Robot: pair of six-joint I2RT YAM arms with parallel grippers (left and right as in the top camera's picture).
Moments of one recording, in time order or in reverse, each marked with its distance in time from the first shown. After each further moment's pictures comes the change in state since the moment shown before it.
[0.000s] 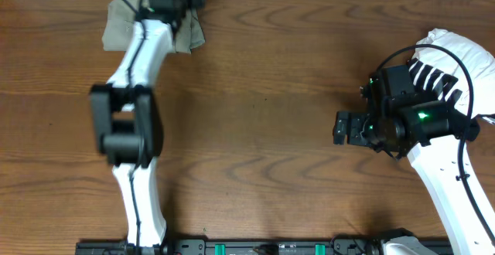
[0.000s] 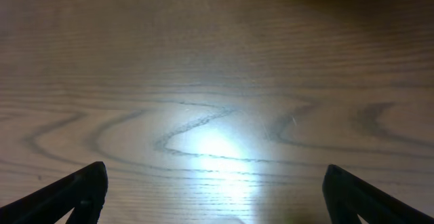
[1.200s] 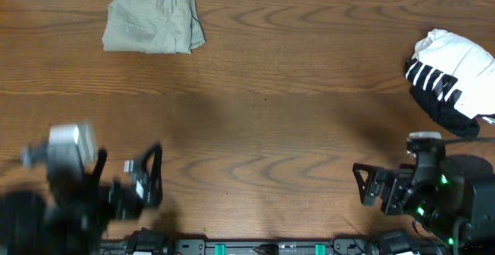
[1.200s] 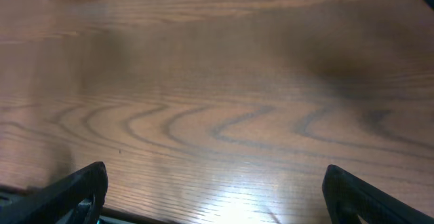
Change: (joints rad) left arm 0.000 -1.450 -0.338 -1.163 0.031 -0.059; right arm 0.000 -0.639 0.006 -0.171 -0.090 0.000
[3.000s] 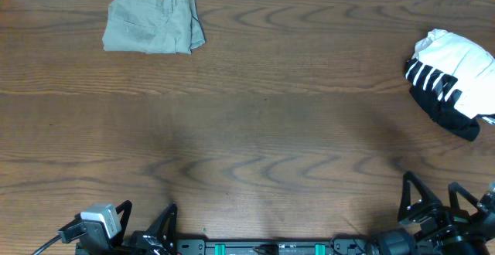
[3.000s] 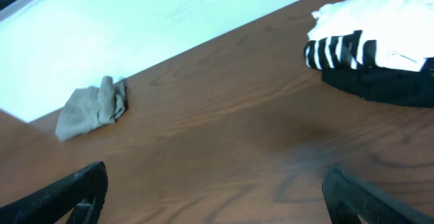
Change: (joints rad) left arm 0.000 -0.534 -0.496 0.063 0.068 -0.053; right arm 0.000 -0.333 -0.001 0.103 0.301 0.214
